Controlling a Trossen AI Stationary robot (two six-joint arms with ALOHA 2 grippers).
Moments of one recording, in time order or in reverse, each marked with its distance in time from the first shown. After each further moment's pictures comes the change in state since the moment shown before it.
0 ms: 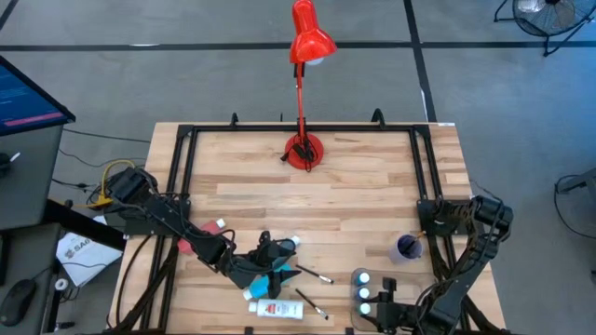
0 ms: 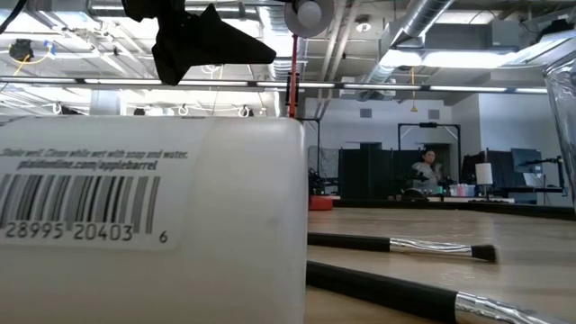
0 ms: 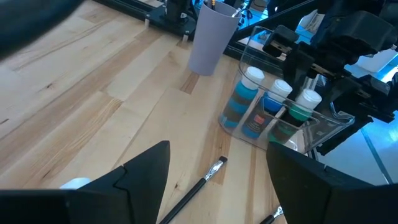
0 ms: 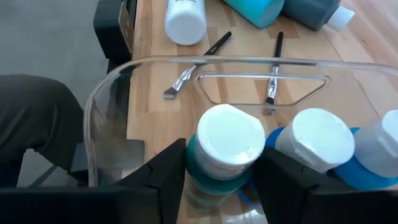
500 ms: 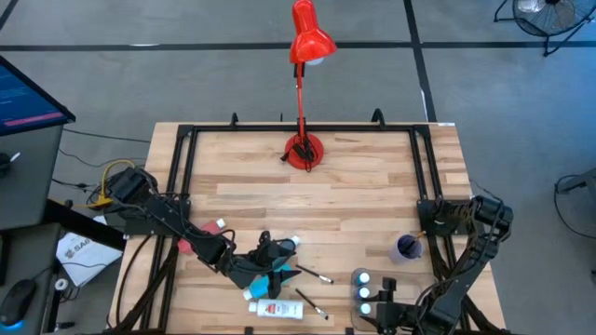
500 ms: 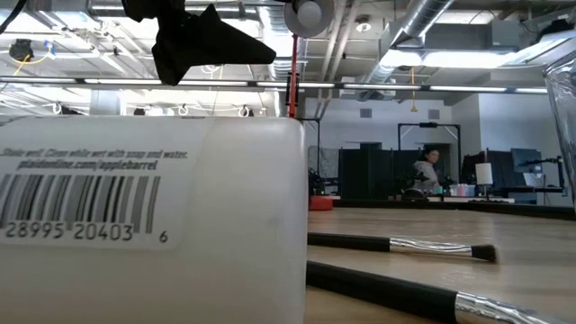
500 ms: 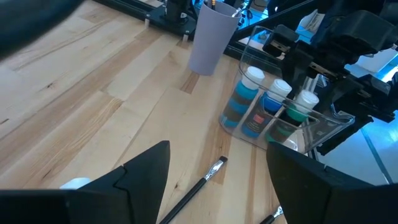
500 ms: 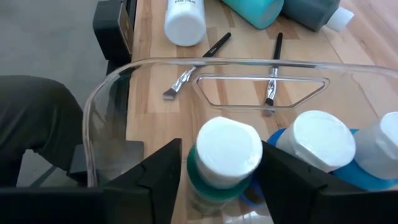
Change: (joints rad) left arm 0.000 0.000 0.000 -0.001 0.000 0.000; right arm 0.000 -0.001 0.000 0.000 0.000 -0.002
